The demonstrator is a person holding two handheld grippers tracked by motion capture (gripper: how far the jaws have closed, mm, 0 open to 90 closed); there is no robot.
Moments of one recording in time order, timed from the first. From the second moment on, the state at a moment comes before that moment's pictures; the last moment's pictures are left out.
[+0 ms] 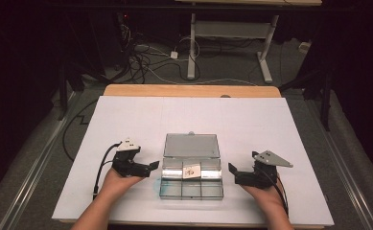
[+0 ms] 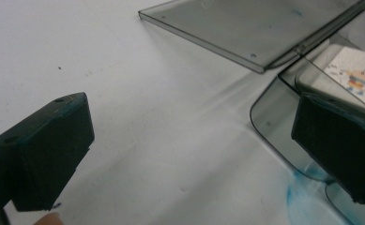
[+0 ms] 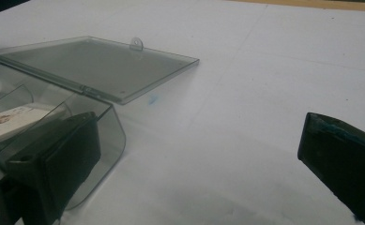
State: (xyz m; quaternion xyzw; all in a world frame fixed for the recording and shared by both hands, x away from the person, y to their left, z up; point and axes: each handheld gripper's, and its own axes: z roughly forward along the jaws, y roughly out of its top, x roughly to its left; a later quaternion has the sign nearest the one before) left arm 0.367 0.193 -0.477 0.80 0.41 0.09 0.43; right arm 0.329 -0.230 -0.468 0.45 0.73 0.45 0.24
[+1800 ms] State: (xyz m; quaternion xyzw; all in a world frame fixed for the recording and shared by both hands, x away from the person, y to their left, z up) left arm 0.417 0.148 -0.475 0.81 0.40 0.03 0.42; right arm 0.405 -0.162 -0.477 0.51 0.74 0.44 0.02
